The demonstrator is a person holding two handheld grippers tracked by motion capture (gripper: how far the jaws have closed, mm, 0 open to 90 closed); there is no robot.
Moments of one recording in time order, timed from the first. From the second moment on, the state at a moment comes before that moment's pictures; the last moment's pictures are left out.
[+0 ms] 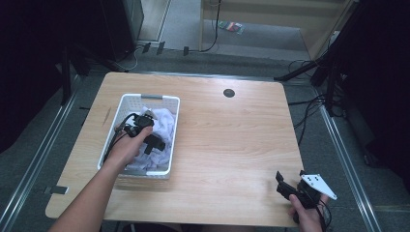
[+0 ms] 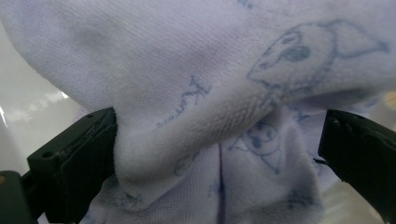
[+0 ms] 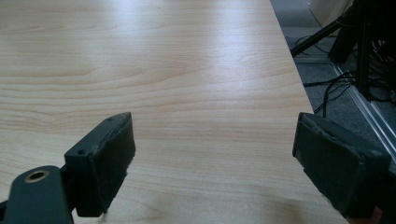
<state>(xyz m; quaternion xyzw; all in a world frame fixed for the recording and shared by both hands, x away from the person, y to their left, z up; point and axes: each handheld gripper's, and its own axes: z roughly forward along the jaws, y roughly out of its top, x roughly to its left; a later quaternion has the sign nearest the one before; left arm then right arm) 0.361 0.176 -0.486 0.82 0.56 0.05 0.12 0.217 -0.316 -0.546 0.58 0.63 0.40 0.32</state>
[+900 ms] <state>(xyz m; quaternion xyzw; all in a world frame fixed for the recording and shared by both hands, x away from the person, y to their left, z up) 0.357 0.171 -0.504 0.83 0.54 0.11 0.05 0.218 -0.317 -0.547 0.58 0.63 0.40 0.32</state>
